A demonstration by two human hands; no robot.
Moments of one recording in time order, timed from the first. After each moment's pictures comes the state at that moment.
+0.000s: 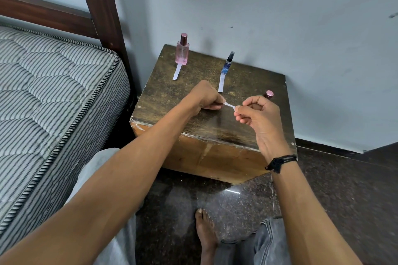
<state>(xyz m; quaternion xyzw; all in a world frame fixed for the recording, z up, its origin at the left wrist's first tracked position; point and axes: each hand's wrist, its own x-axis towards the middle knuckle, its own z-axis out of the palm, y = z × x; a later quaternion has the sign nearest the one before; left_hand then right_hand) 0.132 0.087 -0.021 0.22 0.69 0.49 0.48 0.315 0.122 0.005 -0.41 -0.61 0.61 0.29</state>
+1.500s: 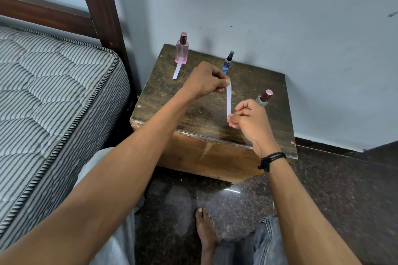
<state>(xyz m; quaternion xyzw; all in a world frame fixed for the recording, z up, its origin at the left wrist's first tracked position) 0.122 0.080 0.009 0.38 0.68 0.53 0.35 0.306 0.123 -0.019 -0.45 -0.69 0.53 0.20</state>
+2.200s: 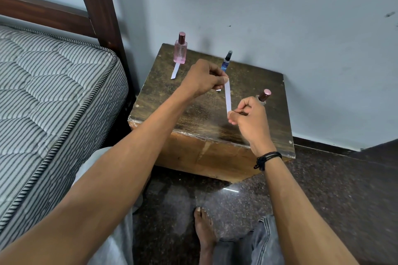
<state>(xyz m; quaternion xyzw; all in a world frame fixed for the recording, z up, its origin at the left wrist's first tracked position) 0.121 0.079 0.010 0.38 0.67 0.54 0.33 0.307 0.117 -0.013 -0.45 -0.73 0.45 0.25</state>
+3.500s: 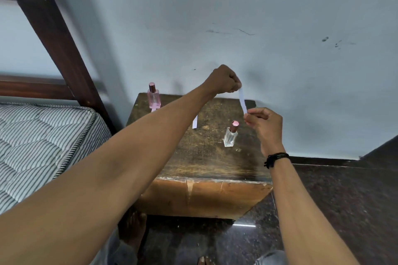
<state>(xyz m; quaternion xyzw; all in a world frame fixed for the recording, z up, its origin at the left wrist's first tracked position) 0.152 0.236 0.074 0.54 0.69 0.40 0.25 0.344 0.227 0.002 -0.45 -0.56 0.54 0.44</state>
